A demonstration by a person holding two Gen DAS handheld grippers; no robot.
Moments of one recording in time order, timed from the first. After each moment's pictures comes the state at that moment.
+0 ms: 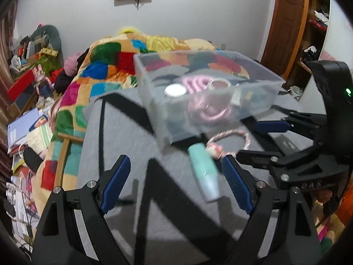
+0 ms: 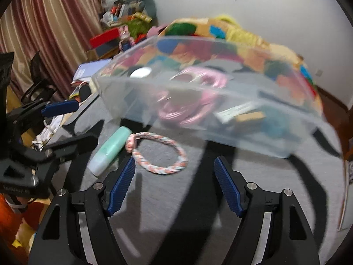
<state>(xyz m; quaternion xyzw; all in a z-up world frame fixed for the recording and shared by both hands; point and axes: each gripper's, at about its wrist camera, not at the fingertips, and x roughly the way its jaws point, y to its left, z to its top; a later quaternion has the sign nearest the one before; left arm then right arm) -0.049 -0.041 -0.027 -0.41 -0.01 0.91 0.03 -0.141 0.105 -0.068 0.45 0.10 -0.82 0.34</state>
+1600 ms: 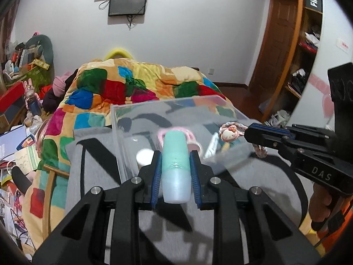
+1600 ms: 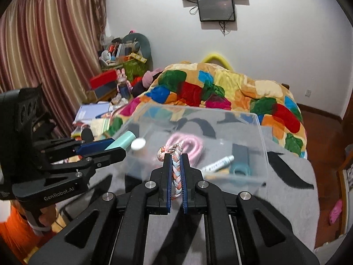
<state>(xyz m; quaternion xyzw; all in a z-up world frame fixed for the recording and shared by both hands) -0.099 -0.016 0.027 -0.34 -0.05 0.94 0.07 -0.153 0.142 0.023 0.33 0.03 -0.89 0.32</state>
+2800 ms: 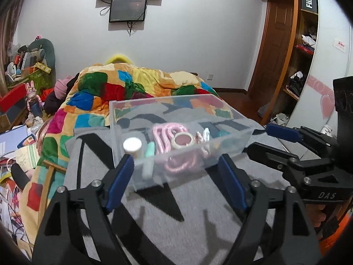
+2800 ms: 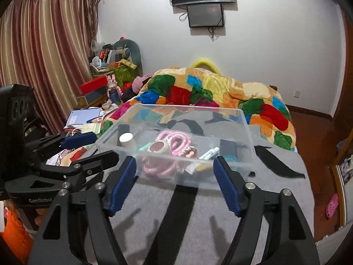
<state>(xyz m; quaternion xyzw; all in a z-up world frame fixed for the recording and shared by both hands) -0.062 -0.004 0.016 -0.31 -0.05 0.95 0.07 -0.112 0.162 0.008 0.30 0.04 -0.91 0.28</state>
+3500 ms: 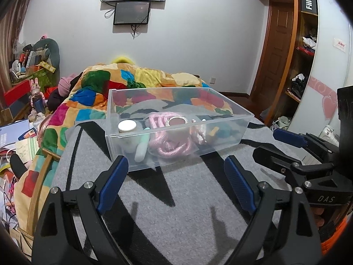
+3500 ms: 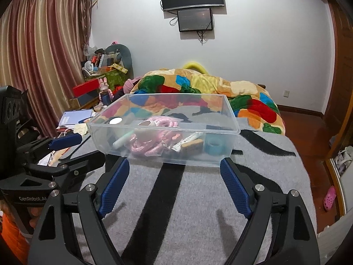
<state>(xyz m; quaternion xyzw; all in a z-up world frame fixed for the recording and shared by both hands) -0.038 0.012 -0.005 -0.30 -0.05 0.95 0.05 -0.092 0.183 -0.015 0.29 0.03 -0.92 0.26</state>
